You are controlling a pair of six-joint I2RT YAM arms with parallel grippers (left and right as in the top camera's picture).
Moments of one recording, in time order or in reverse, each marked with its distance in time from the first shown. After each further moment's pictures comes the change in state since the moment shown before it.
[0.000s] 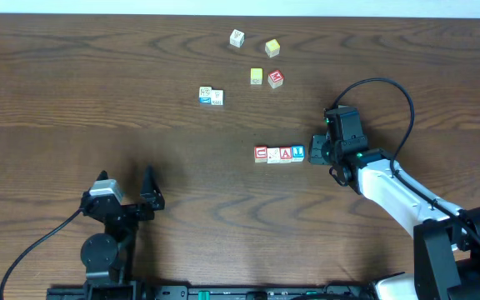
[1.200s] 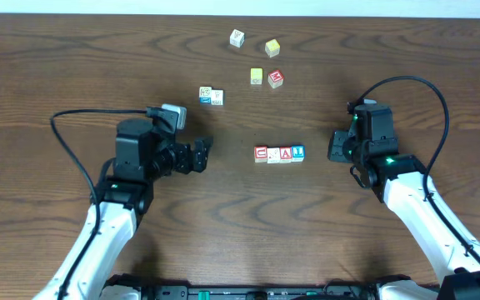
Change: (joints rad) left arm -0.203 1.207 0.602 0.016 0.330 0.108; right arm -0.094 -0.208 0.019 -0.145 -0.016 -0.064
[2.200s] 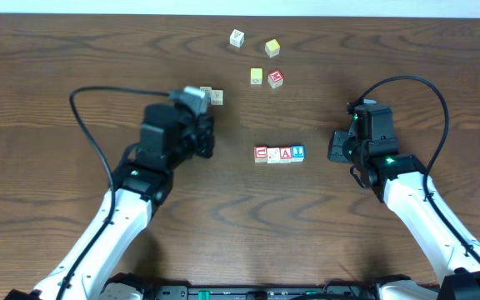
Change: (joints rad) left arm -0.186 0.059 0.163 0.027 -0.182 -0.030; right arm 0.000 0.000 0.000 0.001 0.000 -0.003
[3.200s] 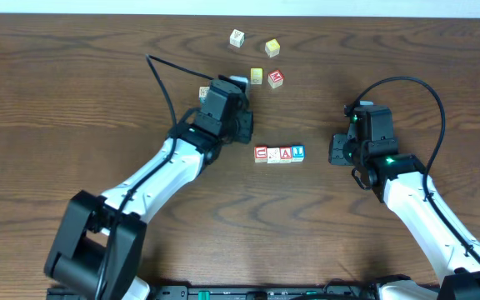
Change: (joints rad) left arm -0.161 0.430 0.280 -0.127 -0.098 -0.166; right arm 0.000 0.000 0.000 -0.027 0.007 -0.069
